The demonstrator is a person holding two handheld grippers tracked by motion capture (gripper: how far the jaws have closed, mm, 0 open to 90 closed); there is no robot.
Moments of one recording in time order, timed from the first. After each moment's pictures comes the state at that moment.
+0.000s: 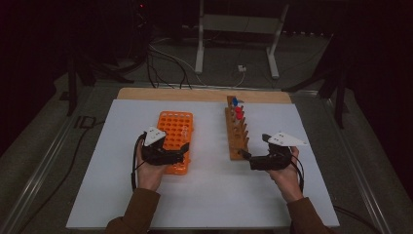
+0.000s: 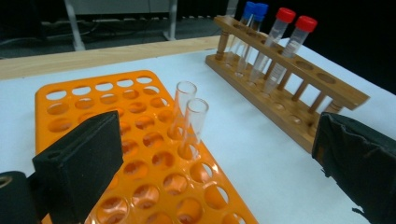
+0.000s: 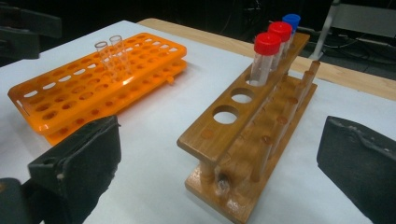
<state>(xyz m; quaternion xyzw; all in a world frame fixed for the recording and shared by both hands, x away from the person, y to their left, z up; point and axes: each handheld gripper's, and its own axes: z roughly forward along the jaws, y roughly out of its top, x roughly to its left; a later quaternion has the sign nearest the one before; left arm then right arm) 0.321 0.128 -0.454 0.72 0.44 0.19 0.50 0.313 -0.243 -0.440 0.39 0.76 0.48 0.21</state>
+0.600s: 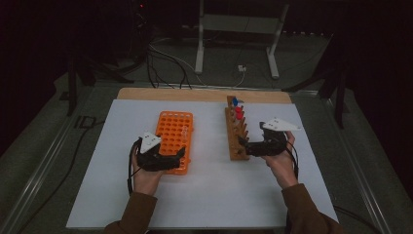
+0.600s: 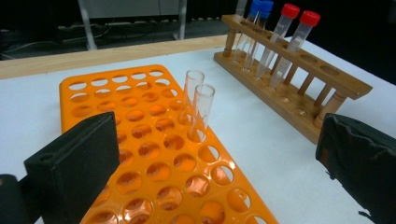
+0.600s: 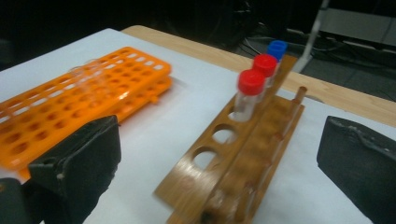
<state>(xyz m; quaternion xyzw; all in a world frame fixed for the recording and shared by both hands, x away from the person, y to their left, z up) 0.305 0.134 -0.455 0.72 0.44 0.22 0.49 0.348 -0.231 -0.424 0.40 0.75 0.47 0.23</state>
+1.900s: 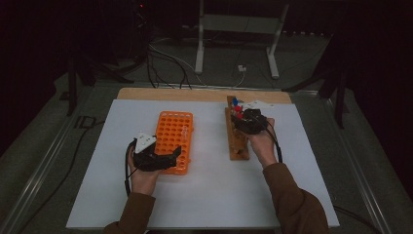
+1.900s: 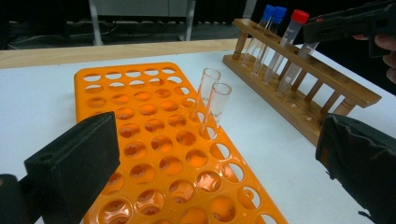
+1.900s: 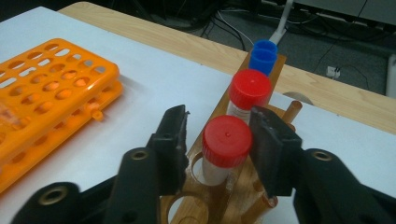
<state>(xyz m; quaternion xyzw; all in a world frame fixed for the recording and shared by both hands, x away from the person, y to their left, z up) 0.305 0.144 -0.459 0.70 0.47 0.22 0.50 0.423 -0.191 -0.439 0.45 0.76 0.40 0.25</state>
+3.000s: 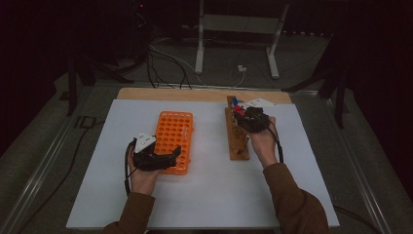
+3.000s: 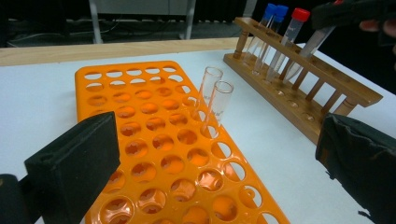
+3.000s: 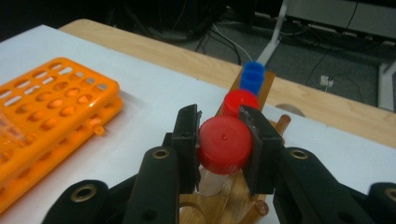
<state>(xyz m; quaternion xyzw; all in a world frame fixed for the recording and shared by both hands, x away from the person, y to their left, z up) 0.306 0.145 -0.459 0.70 0.47 0.21 0.50 0.418 -0.194 -0.426 0.45 0.75 0.42 0.26</state>
